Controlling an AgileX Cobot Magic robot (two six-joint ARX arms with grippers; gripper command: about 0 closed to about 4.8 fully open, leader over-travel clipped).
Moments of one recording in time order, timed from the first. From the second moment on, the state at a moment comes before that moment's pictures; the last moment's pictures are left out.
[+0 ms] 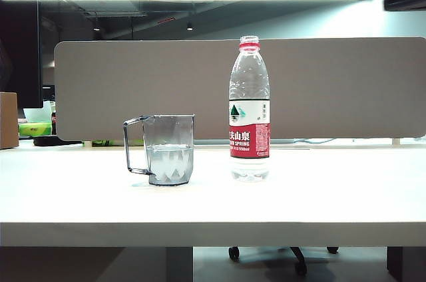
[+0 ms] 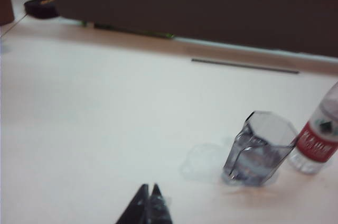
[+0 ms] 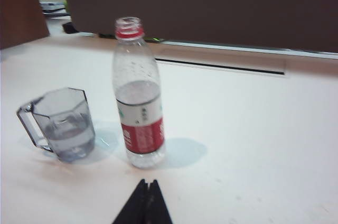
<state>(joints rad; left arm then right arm) 0.05 0.12 0.44 -0.44 0.20 -0.15 0.52 0.46 0.30 0.08 0.18 0.05</state>
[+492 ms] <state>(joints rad) 0.05 0.01 0.41 -0.45 0.07 -0.17 0.52 0.13 0.30 -0.32 0.26 0.05</state>
